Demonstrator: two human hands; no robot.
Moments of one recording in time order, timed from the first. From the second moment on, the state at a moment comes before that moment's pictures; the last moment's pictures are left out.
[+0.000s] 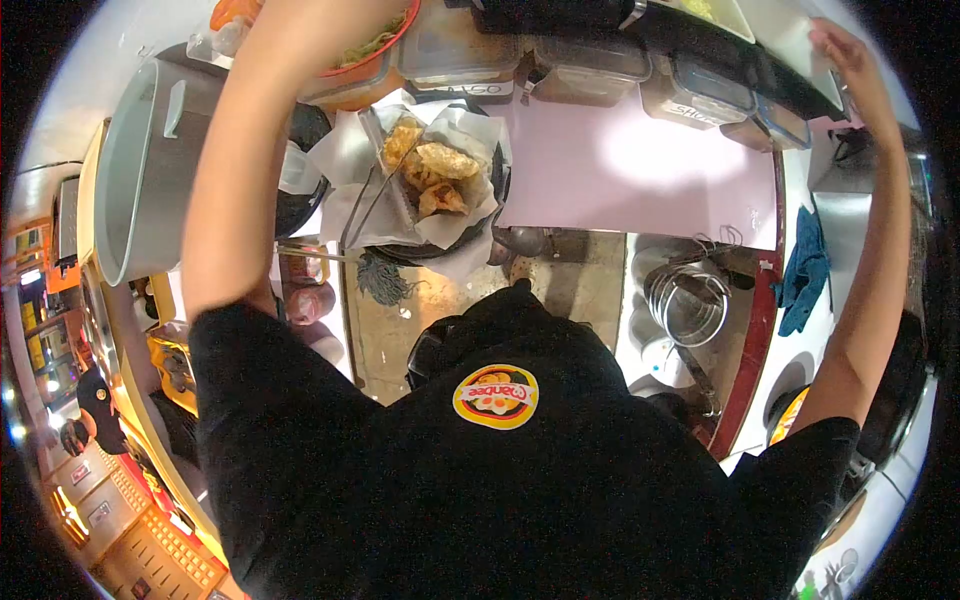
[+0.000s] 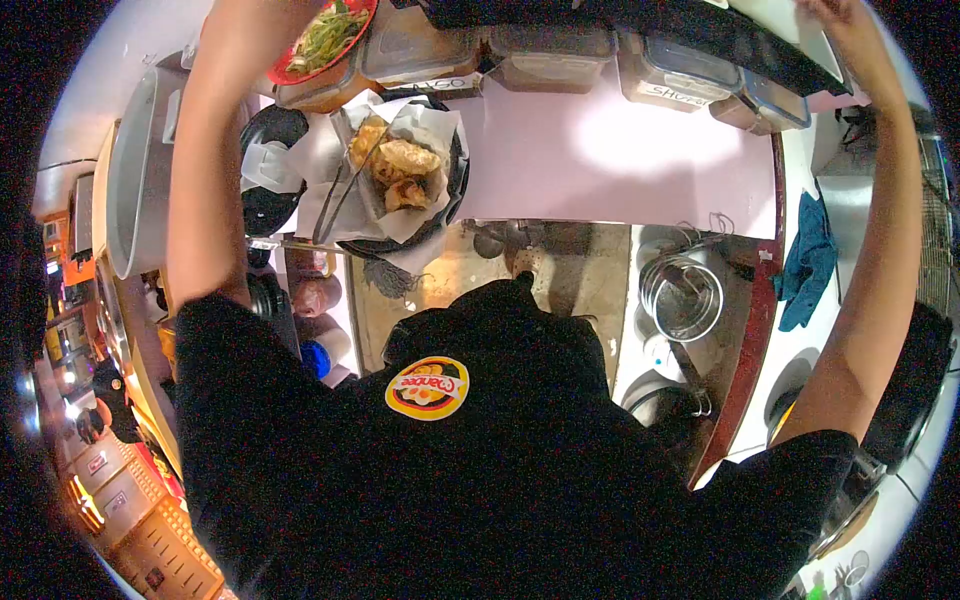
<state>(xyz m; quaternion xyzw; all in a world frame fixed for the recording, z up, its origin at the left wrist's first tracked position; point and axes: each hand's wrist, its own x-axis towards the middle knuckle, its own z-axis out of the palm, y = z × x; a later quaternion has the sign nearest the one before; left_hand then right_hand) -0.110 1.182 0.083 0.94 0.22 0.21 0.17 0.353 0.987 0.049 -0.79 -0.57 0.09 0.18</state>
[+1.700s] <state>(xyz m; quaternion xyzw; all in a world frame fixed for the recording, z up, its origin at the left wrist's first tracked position) -0.227 1.178 0.064 0.95 0.27 -0.15 0.00 0.022 0.923 -0.144 -0.81 -0.32 -0.08 0.48</state>
